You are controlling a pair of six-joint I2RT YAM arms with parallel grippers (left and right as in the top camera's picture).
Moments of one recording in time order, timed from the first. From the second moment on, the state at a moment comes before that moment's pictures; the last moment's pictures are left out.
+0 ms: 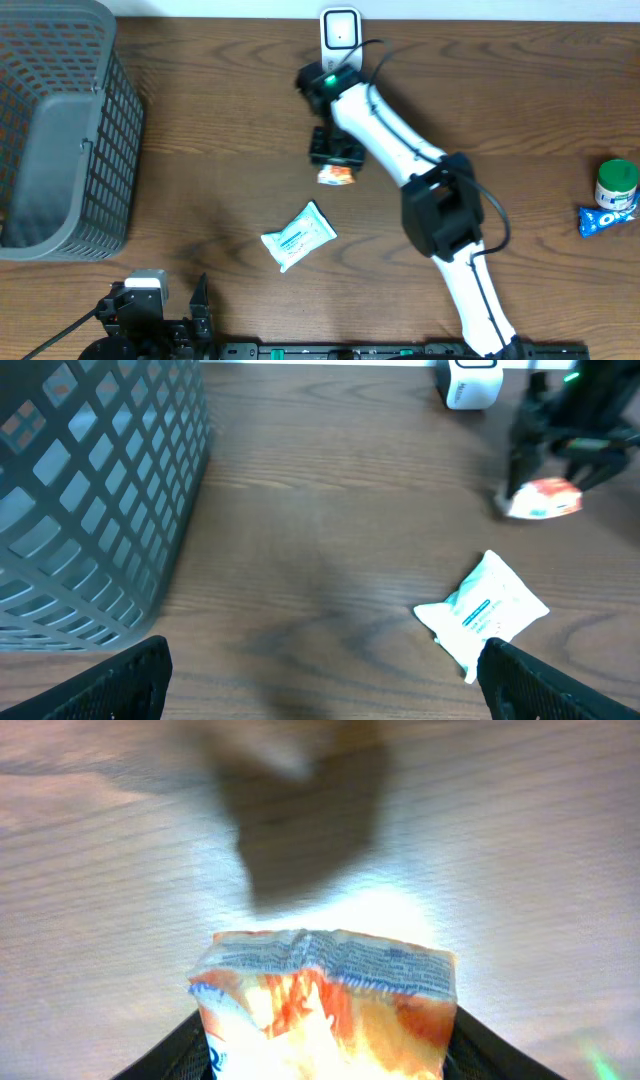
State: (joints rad) left arm -0.12 0.09 0.80 -1.21 -0.06 -0.07; right arm 0.57 2.42 2.19 -1.47 -0.10 0.76
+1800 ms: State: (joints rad) left arm -0.12 0.09 0.80 -1.21 -0.06 -0.07; right arm 0.41 2.40 2.21 -0.75 -0.05 0.37
